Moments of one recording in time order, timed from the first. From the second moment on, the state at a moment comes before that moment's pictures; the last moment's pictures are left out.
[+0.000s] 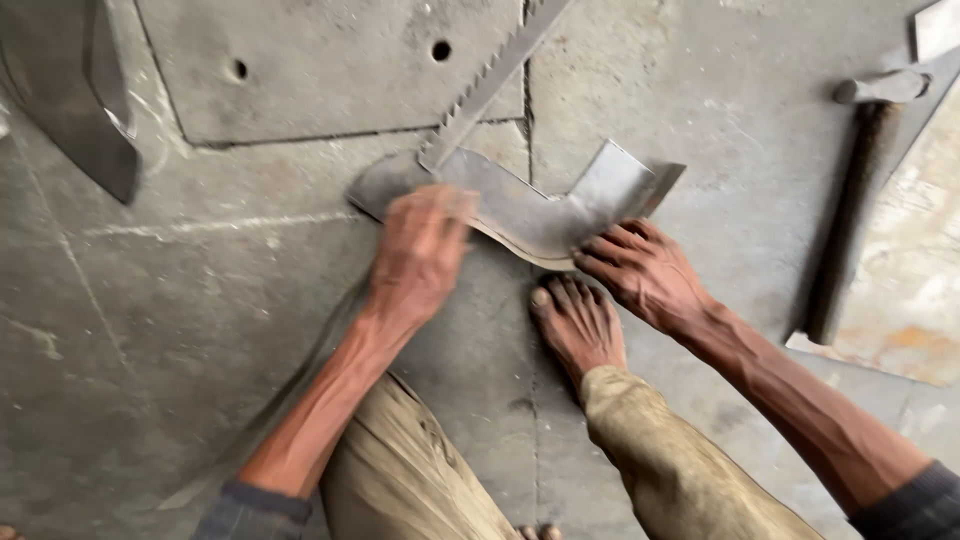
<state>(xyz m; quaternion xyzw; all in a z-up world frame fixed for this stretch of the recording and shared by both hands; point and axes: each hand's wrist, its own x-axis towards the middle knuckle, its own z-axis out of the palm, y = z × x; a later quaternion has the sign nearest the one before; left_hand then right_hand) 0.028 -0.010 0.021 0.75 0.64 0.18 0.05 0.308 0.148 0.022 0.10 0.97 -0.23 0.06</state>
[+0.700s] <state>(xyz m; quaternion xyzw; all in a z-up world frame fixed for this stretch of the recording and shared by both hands) -0.020 -0.060 0.013 0.45 0.86 0.21 0.14 0.276 0.151 0.027 0.15 0.94 -0.26 0.17</state>
